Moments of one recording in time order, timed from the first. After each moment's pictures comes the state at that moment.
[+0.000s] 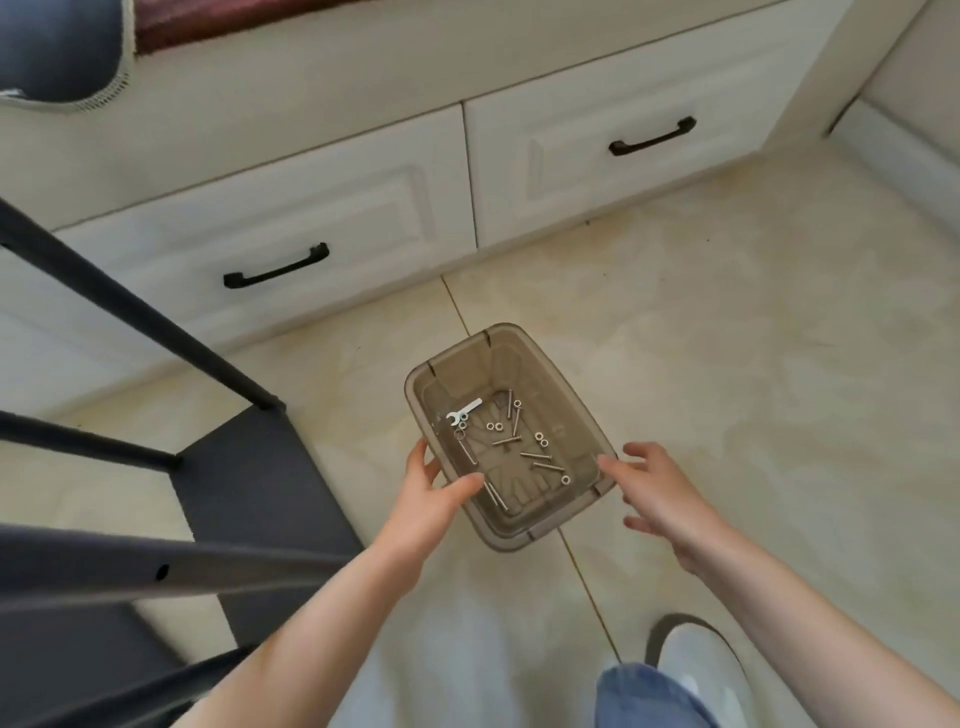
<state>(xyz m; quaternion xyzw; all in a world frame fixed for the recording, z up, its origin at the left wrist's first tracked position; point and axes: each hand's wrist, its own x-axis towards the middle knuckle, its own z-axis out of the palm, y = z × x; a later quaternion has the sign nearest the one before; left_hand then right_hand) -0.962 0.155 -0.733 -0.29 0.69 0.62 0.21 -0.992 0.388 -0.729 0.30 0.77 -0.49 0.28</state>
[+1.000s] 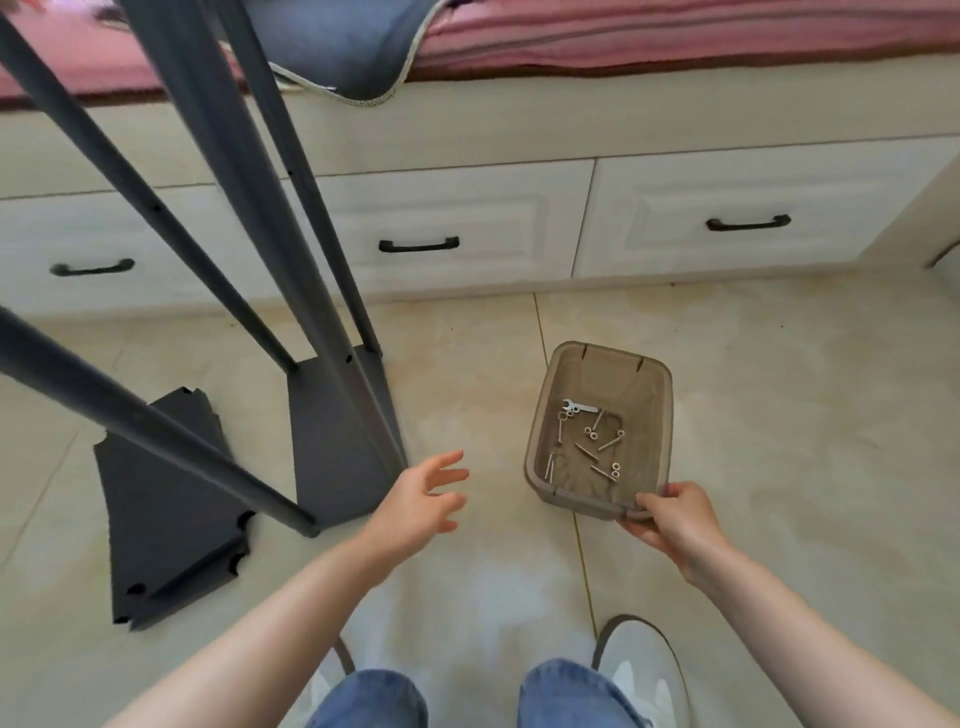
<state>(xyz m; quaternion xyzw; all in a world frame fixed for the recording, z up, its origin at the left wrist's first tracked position) -0.853 0.142 -0.688 -0.28 0.75 0.59 0.15 -0.967 0.404 -0.743 0.28 0.71 -0.59 0.25</state>
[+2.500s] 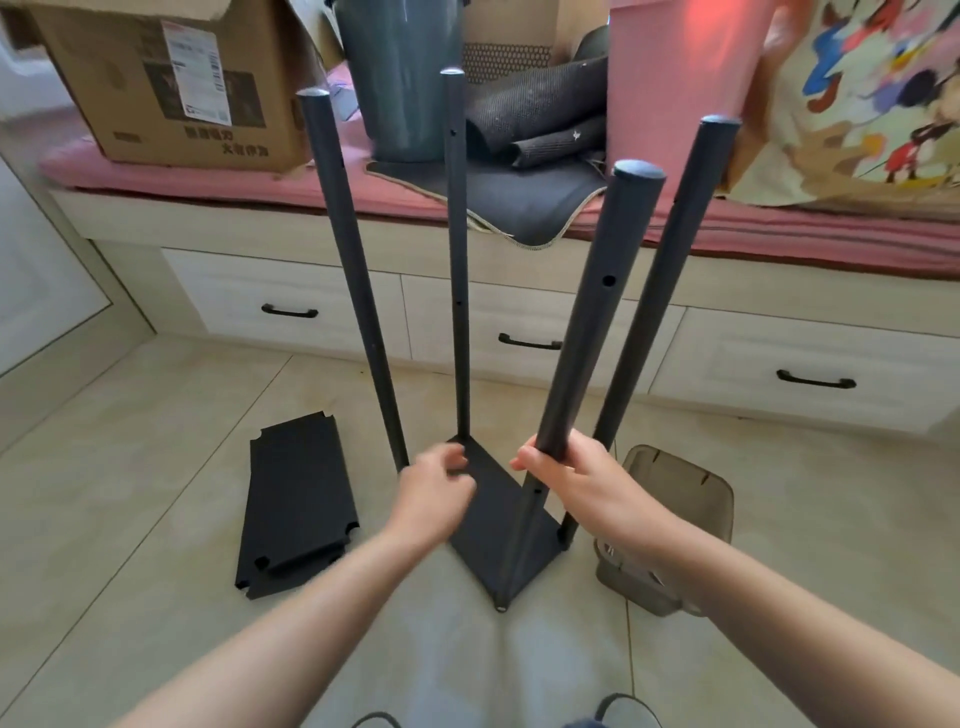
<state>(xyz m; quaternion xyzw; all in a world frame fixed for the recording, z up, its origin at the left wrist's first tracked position) -0.798 0.091 -0.580 -0.36 0.80 0.46 -0.10 -0.886 0.249 -0.517 -0.31 0.79 -0.45 0.27</state>
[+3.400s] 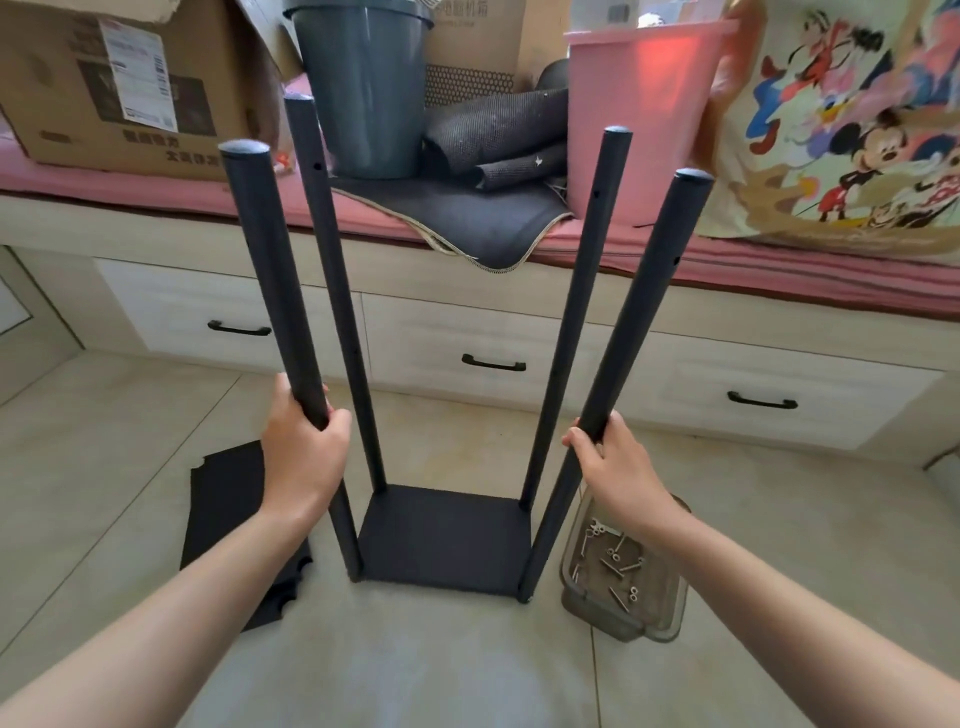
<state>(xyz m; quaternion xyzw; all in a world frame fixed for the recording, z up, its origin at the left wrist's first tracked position) -0.802 0.014 -0.542 -0.36 0.72 0.45 -0.38 -0.955 0.266 -0.527 -0.21 0.86 -0.45 0.12</state>
